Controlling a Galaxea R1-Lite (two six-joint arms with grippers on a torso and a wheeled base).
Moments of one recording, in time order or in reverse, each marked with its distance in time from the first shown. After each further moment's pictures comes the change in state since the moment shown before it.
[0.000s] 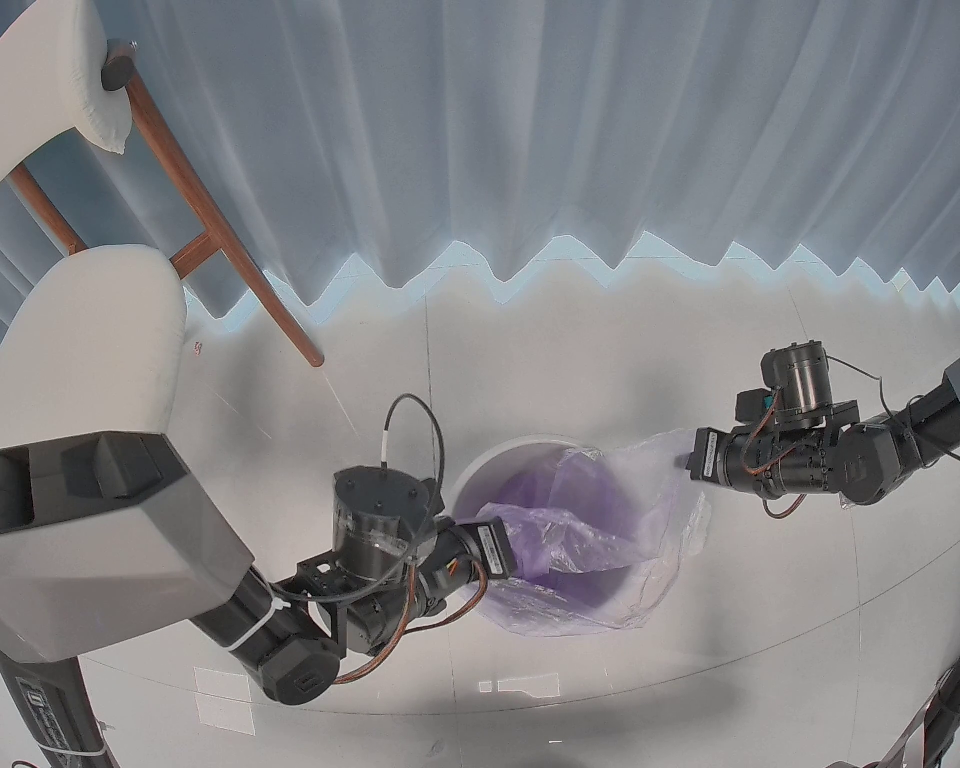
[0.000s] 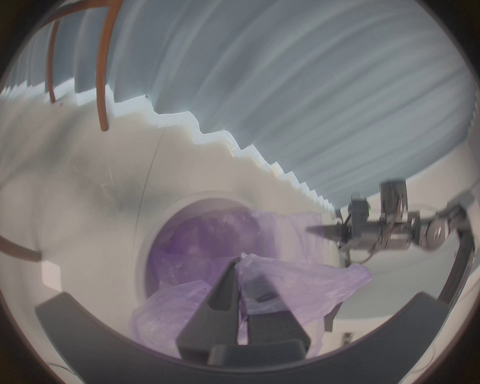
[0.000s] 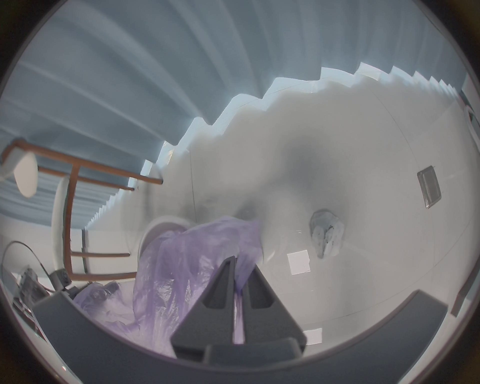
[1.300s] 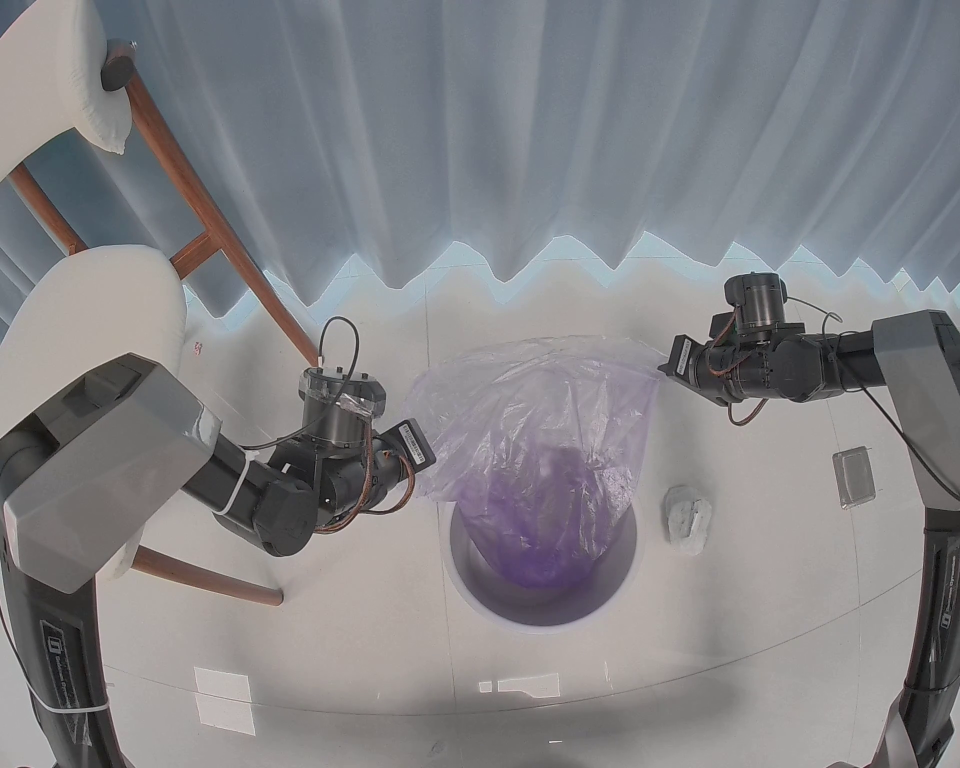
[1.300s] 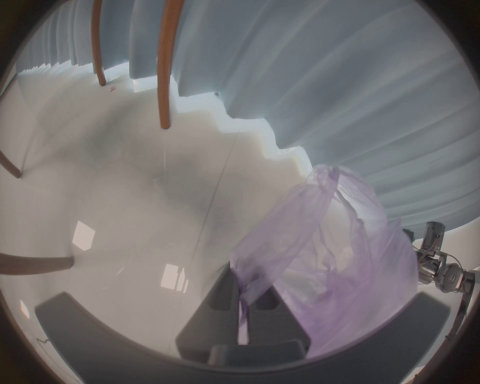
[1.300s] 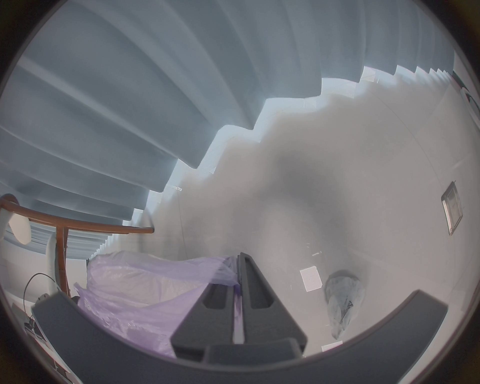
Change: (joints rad) left arm 0.285 0.104 -0.429 0.485 -0.012 -0.131; right arm -0.113 0.379 -0.753 0.257 0.066 0.058
